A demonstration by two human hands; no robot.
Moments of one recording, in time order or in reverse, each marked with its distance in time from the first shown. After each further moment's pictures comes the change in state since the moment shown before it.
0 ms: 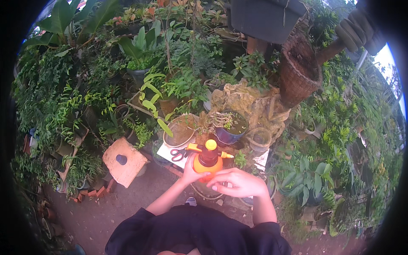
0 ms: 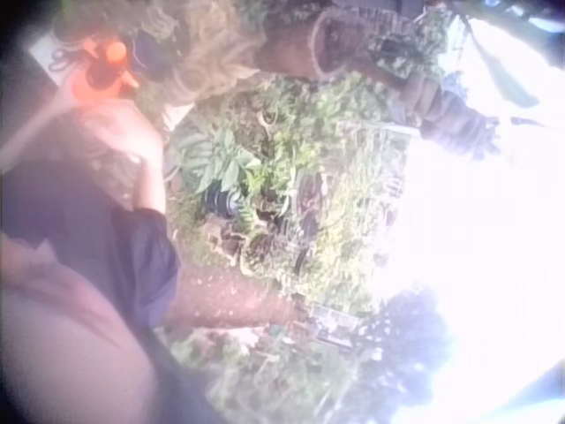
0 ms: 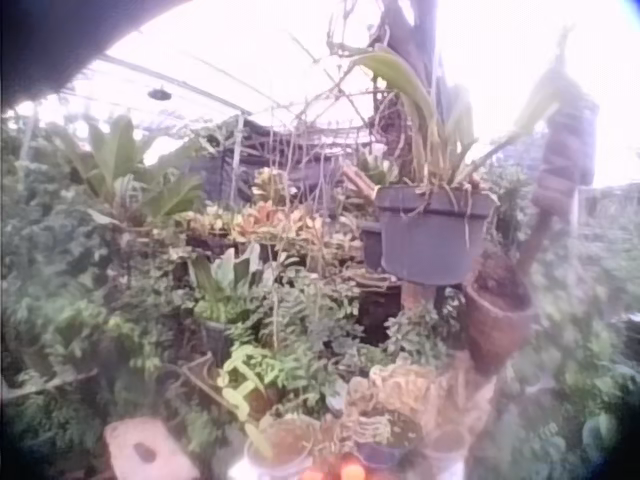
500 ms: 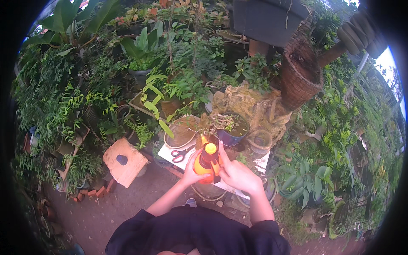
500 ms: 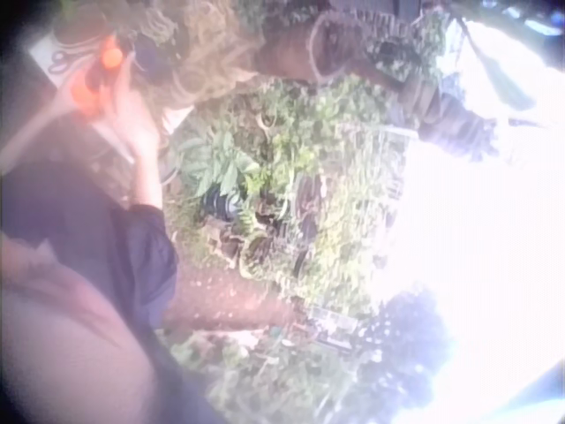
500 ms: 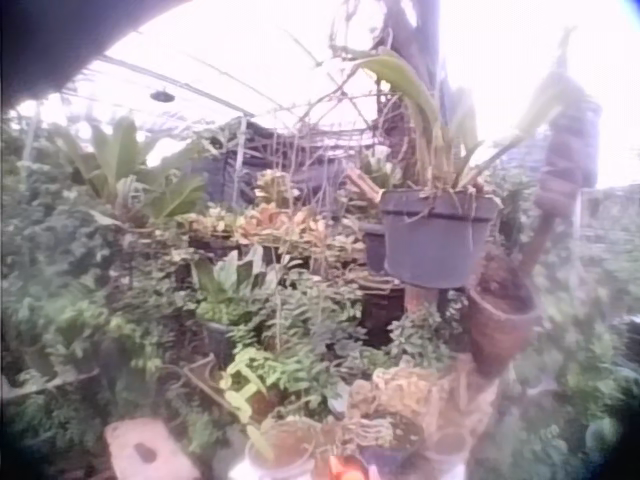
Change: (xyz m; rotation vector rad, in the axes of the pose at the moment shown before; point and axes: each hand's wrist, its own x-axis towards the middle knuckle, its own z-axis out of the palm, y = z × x) left_hand 0.000 0.005 0.002 -0.042 0.110 0.136; right_hand 0.015 0.019 0.009 -0.153 0.106 0.332
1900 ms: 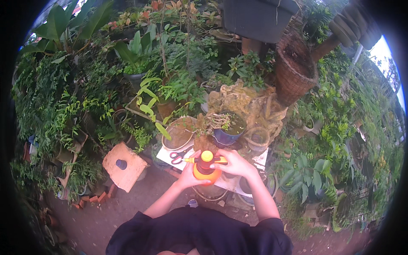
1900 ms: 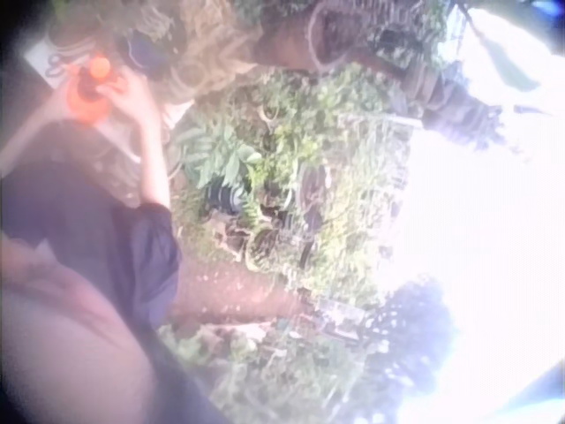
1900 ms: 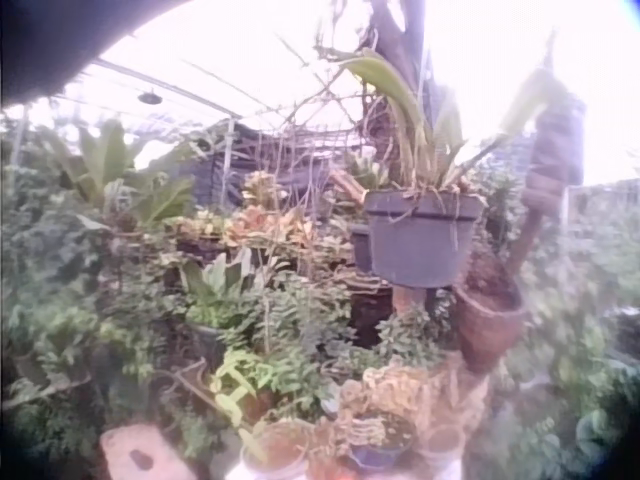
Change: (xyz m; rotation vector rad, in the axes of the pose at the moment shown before) left_hand 0.001 0.023 -0.018 0.196 -0.207 0.028; right_hand 0.033 0.057 0.016 0.140 0.052 -0.138
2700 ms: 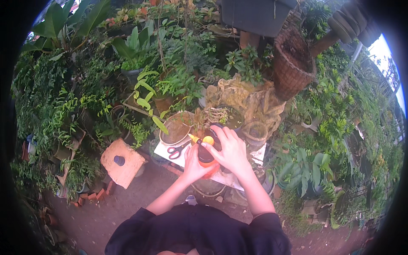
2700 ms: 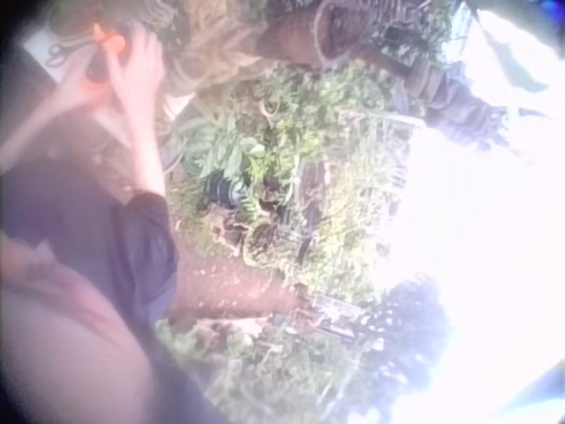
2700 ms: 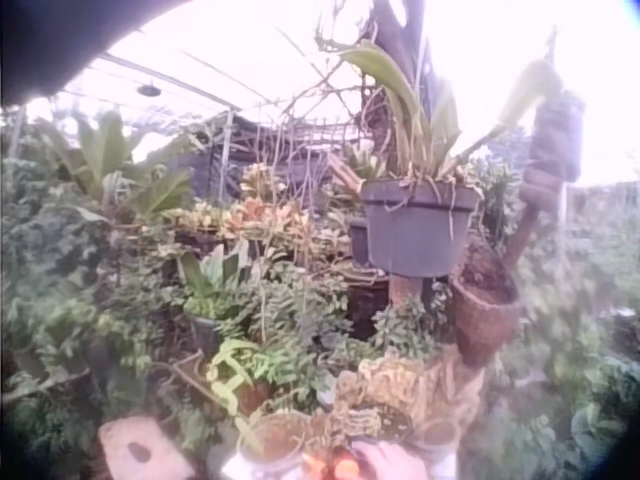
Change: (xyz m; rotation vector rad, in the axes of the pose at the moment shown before) left_hand 0.029 0.043 0.021 0.282 0.243 -0.045; right_hand 0.008 -0.054 0.003 -0.480 0.564 -0.080
